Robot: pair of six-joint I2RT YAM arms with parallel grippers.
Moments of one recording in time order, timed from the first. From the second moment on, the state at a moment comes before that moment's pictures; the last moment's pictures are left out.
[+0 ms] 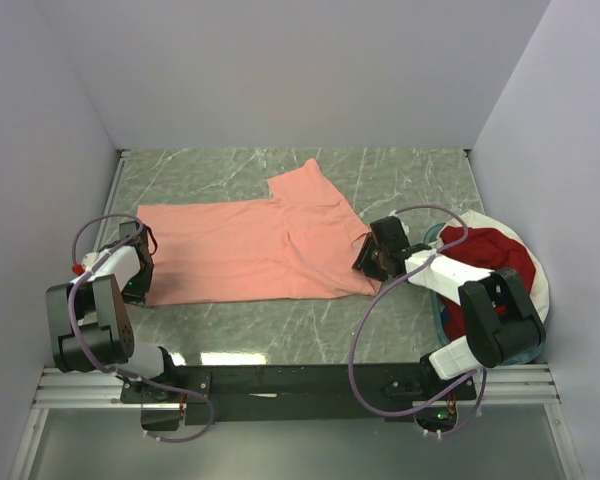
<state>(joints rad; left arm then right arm) 0.23 1.46 0.74 -0.62 -0.53 -1.28 0.38 1.47 0.70 -0.20 0.04 0.78</state>
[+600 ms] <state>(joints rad) 0.24 1.41 0.69 -0.56 -0.54 -1.24 0.37 1.69 1.07 -0.23 0.12 0.73</state>
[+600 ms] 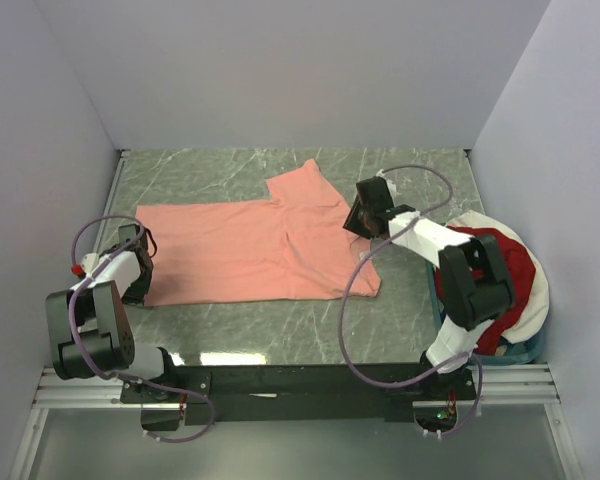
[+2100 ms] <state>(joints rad) 0.24 1.39 0.66 -0.50 -0.54 -1.17 0.40 1.97 1.35 -0.36 0.10 0.64</state>
